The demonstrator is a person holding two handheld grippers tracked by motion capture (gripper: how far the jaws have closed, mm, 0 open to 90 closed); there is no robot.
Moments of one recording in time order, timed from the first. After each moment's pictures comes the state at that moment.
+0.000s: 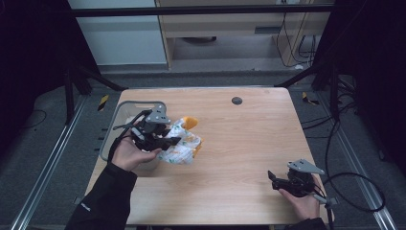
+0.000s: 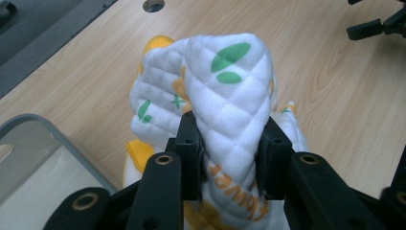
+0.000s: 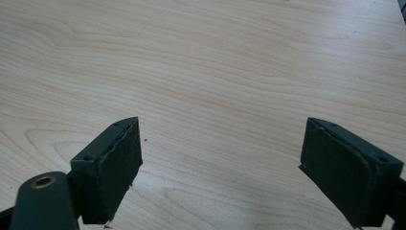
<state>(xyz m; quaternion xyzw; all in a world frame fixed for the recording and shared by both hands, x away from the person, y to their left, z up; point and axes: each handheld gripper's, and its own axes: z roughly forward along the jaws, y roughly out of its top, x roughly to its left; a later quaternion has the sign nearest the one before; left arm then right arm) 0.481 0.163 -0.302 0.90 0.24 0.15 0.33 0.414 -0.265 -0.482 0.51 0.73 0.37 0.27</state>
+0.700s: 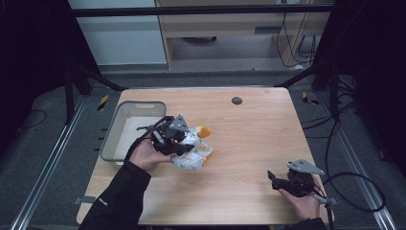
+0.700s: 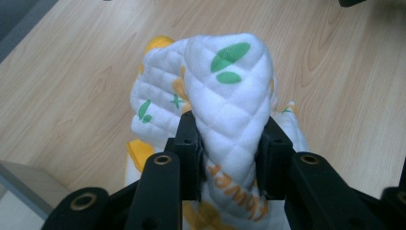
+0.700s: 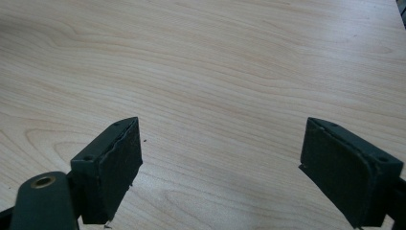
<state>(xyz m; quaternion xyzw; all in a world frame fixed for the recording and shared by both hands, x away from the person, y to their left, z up) 0.494 0.127 -0.333 0.93 0.19 0.12 0.30 0.414 -0.265 -0.483 0.50 0.73 0.38 0.27</state>
